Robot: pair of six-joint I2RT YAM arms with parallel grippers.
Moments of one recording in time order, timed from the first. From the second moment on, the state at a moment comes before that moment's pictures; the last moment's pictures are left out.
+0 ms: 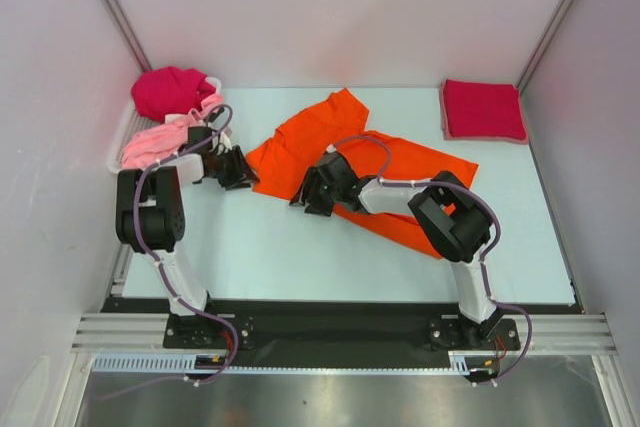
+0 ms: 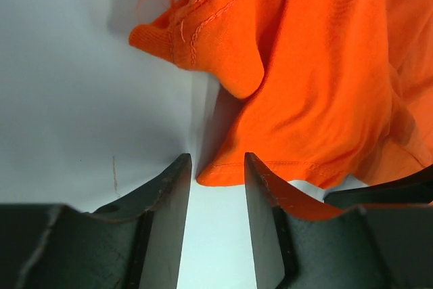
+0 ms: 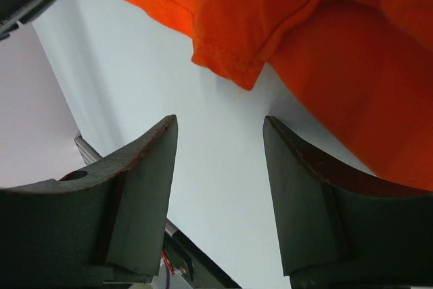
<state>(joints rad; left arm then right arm) 0.06 1.89 1.13 -0.26 0.49 -0.30 0.78 2.06 1.27 0.06 -0.14 1.04</state>
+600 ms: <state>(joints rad) 0.05 1.90 1.10 -0.25 0.52 -0.31 0.73 2.12 1.36 0.02 -0.16 1.04</state>
